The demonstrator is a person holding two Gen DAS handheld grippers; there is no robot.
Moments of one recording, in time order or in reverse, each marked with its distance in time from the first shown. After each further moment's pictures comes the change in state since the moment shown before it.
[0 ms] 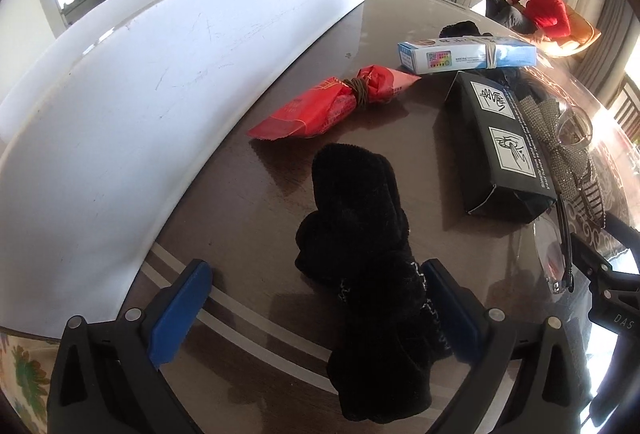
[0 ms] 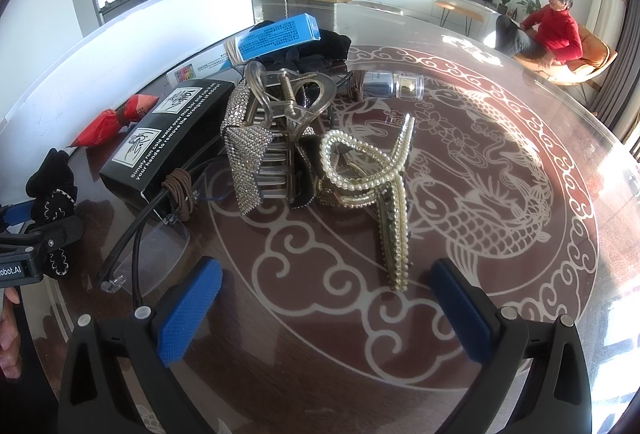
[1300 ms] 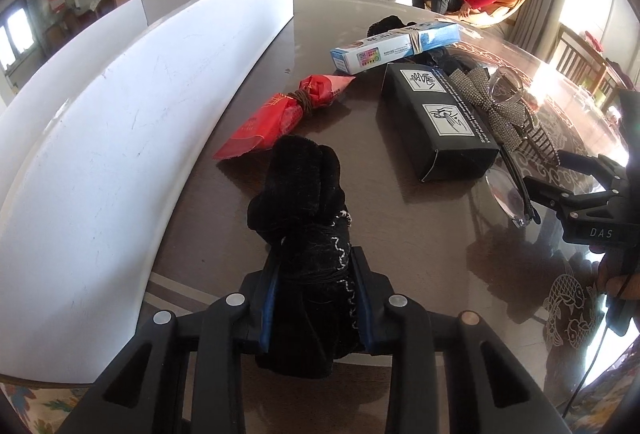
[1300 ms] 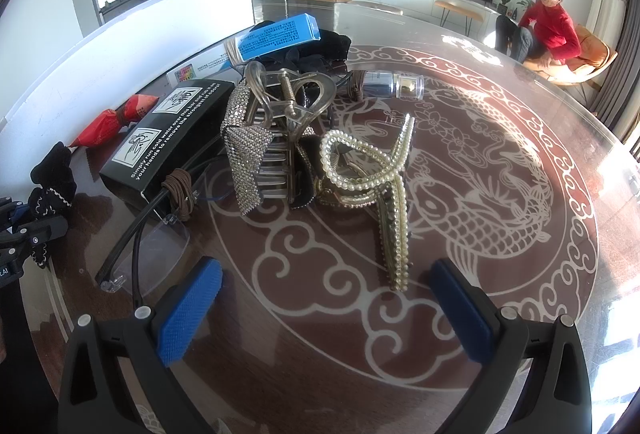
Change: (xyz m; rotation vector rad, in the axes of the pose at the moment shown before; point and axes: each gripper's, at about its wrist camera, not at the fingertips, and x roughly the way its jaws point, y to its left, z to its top) left arm -0.005 0.003 0.008 0.230 -0.070 -0.153; right arm 0.001 0.000 0.000 -0.006 0.001 0.003
